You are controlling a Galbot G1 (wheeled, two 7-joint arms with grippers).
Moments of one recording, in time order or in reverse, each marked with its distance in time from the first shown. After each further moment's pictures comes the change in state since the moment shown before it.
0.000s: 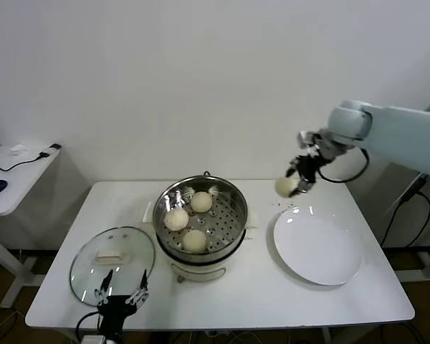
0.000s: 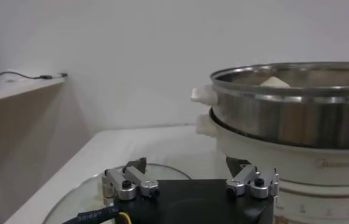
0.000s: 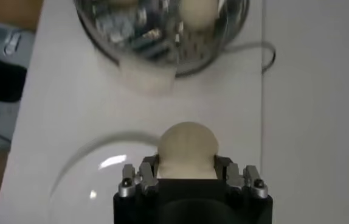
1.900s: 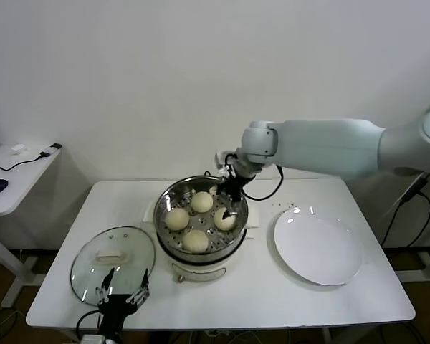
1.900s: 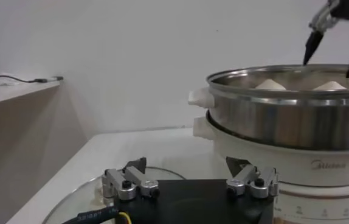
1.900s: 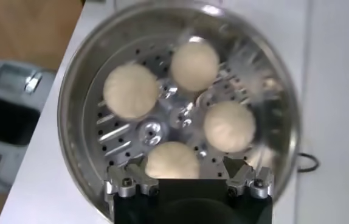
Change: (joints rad) left arm 0.002 0.017 0.001 -0.005 -0.008 -0.003 0.010; right arm -0.168 0.271 0.082 -0.066 0.159 -0.058 0.177
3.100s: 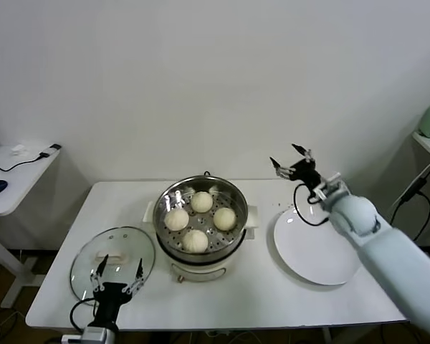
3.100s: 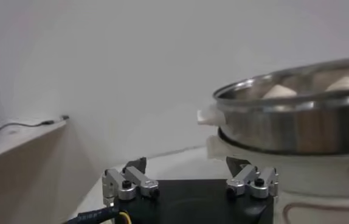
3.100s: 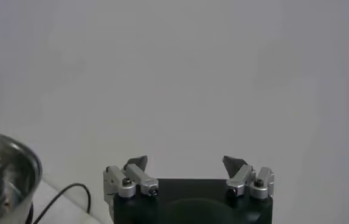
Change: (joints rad) left arm -0.071 0.032 -0.024 0.071 0.149 -0.091 -0.019; right arm -1.467 -0.343 1.676 0.255 -0.426 0.273 0.704
